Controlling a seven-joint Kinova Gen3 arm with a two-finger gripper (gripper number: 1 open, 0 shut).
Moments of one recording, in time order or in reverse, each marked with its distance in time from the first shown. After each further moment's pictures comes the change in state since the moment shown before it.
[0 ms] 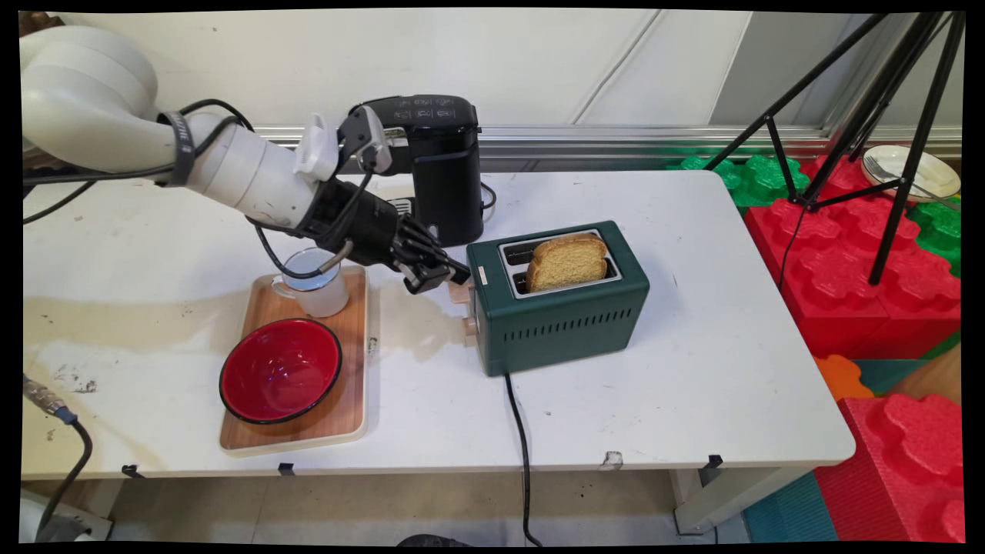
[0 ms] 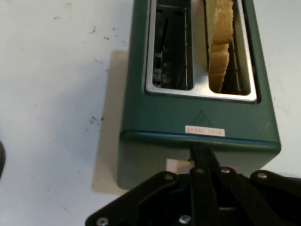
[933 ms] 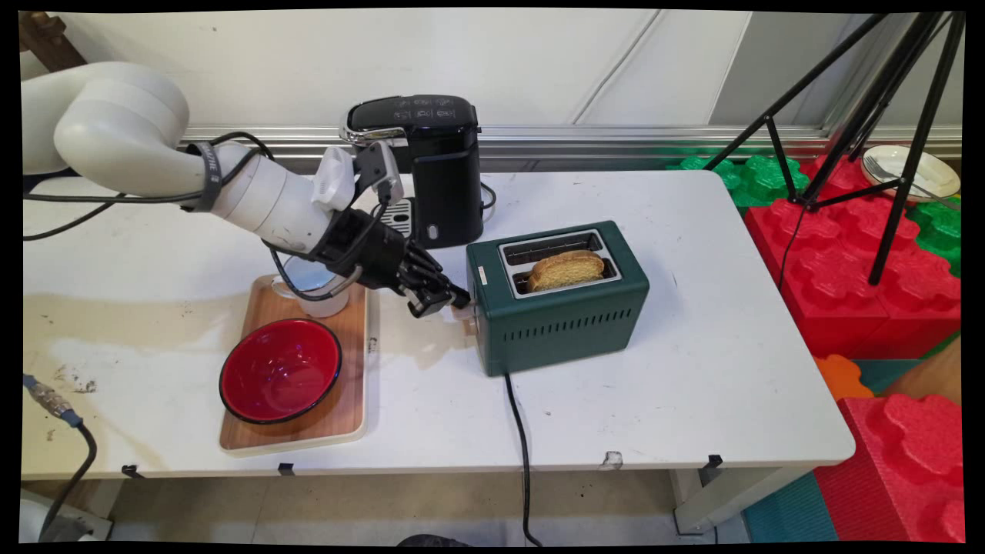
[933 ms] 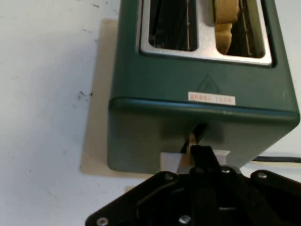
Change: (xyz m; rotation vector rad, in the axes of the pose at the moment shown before) arm -0.020 -0.004 0.027 -0.022 -0.049 -0.012
